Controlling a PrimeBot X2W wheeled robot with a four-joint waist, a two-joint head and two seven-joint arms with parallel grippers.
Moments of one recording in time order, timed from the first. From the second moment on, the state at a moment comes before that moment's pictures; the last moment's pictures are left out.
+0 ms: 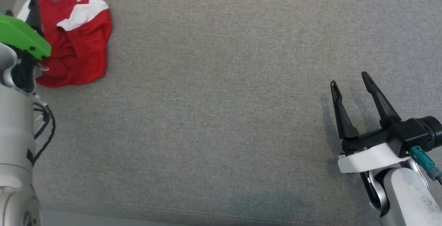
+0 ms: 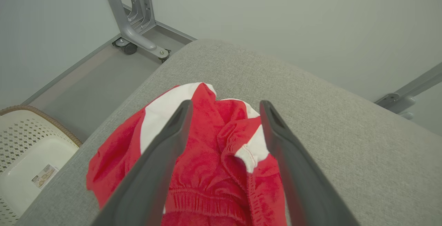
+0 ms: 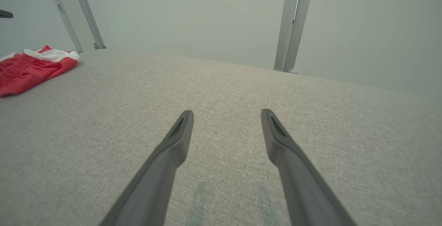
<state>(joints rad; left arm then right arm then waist) -1.09 0.27 0.05 1.11 -0.50 -0.13 0.04 -0.17 -0.18 0.09 0.01 0.06 0.13 -0.26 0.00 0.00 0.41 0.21</state>
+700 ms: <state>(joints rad) -1.09 0.32 -0.02 1.27 -0.48 -0.13 0.02 -0.23 -0.17 0.07 -0.01 0.06 0.13 -0.26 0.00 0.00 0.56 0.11</state>
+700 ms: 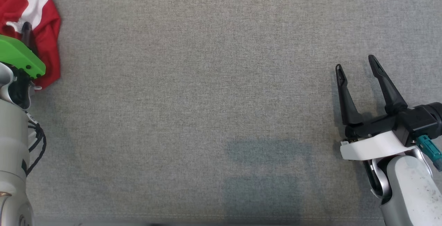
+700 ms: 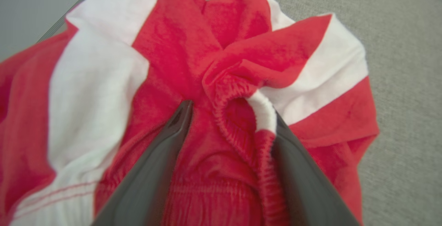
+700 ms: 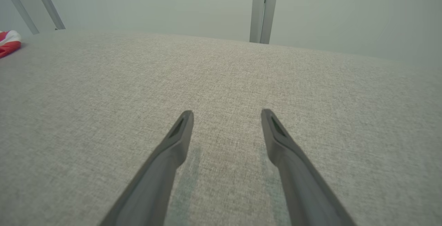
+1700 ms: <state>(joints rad) -0.90 0.35 -0.42 0.81 -0.55 -0.13 -0.26 -0.13 -0.08 -0.01 0.01 0.09 0.13 -0.26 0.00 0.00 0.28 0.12</state>
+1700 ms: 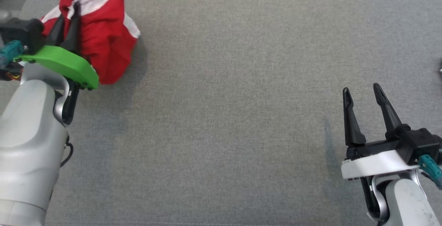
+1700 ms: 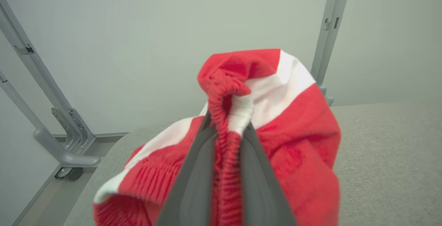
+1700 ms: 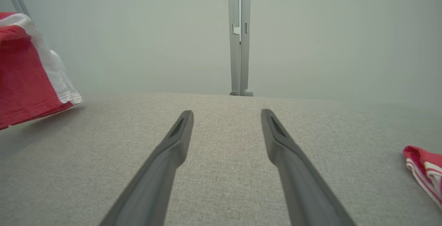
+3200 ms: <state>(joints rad) -0.59 0.16 -0.59 0.75 -0.46 -0.07 -0.26 -0.06 -0.05 0.01 -0.01 0.10 0.13 -0.26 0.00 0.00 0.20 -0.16</state>
